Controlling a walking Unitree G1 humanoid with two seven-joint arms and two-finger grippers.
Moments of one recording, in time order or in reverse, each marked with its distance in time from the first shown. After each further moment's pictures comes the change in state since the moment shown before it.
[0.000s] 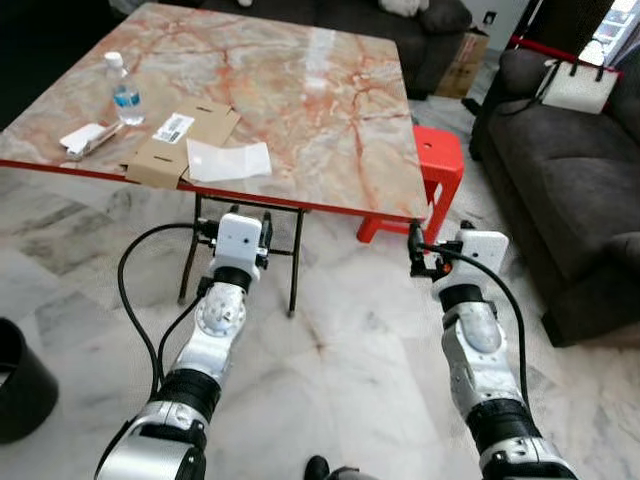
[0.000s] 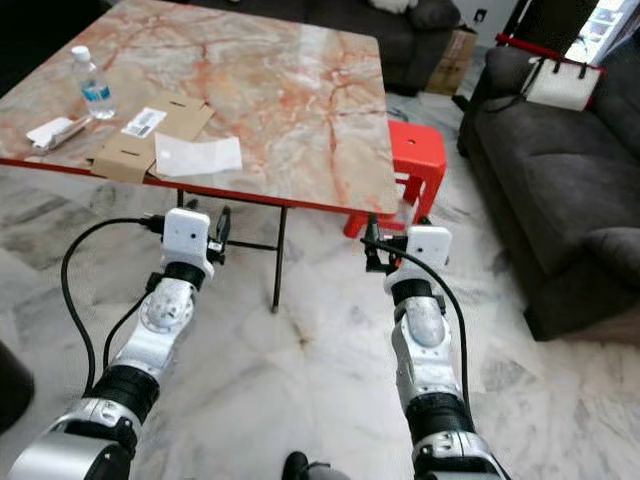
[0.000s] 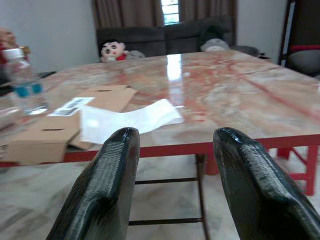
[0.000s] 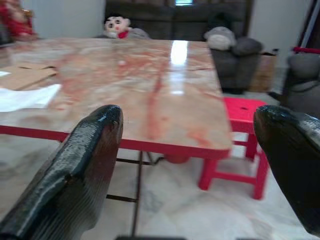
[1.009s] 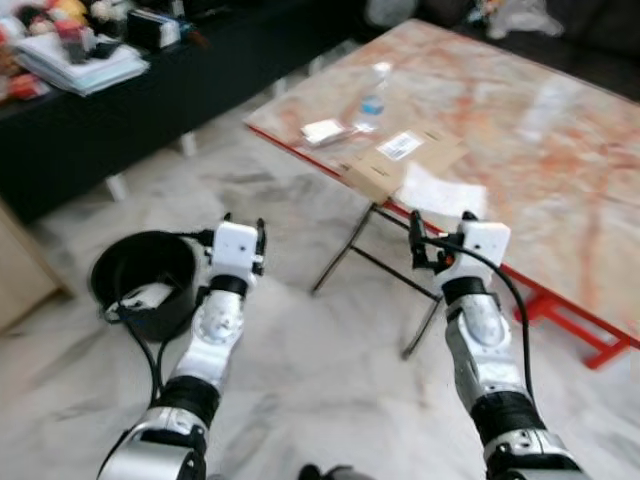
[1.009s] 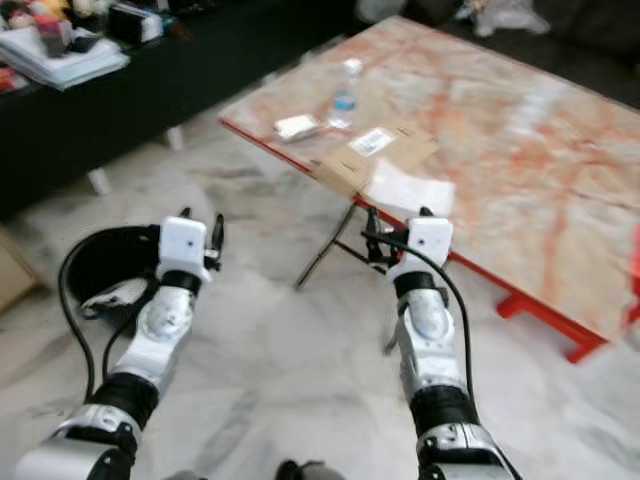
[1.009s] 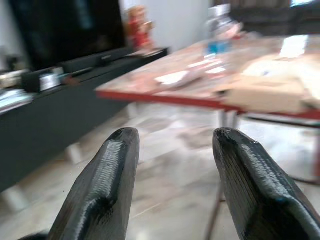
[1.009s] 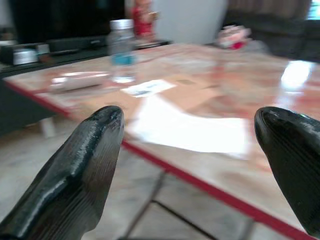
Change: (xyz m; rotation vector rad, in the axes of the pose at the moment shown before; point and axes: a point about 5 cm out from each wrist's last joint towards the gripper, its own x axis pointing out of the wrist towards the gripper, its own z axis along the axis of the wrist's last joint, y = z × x) left arm -0.007 -0.002 -0.008 0.016 0.015 0.013; right arm 0.006 -0.006 0.008 -0.025 -0.022 -0.009
